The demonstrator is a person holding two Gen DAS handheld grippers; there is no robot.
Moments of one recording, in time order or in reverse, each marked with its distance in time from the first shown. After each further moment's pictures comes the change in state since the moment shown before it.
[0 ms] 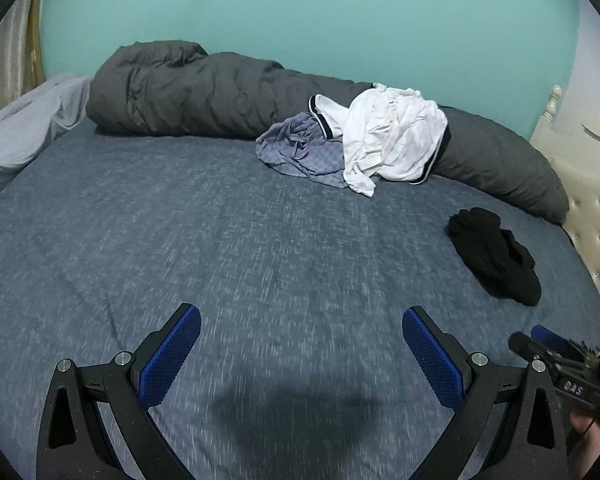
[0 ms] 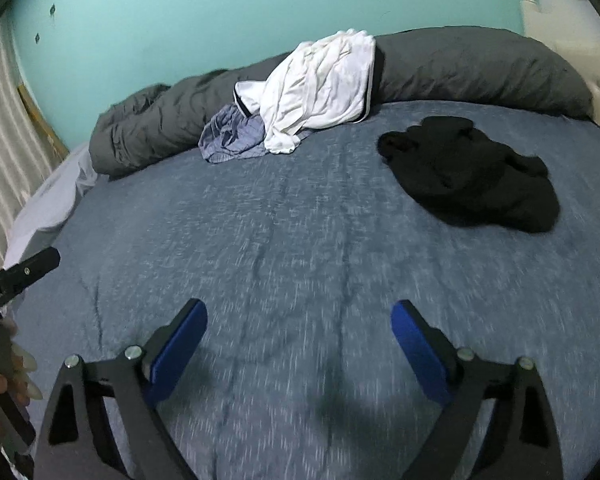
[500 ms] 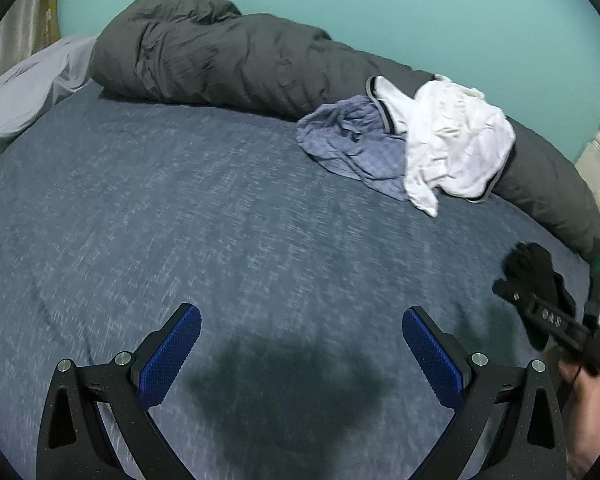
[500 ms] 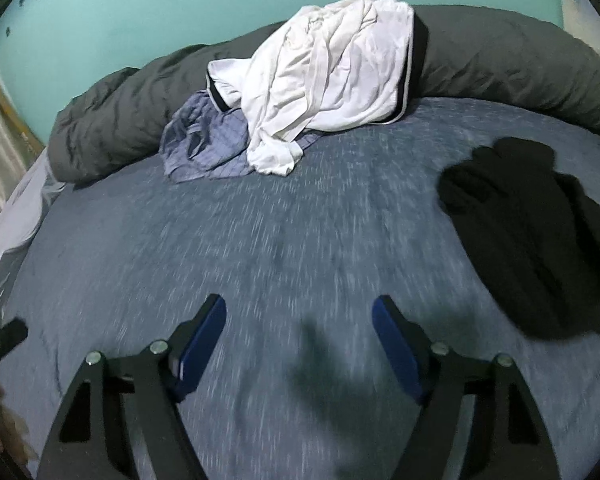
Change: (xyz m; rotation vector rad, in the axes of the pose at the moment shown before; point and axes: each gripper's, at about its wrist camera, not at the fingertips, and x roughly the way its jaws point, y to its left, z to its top) left arm 0.109 0.056 0.053 -0.123 0.096 0.050; right arm 0.168 0.007 0.114 0.003 0.091 -0.004
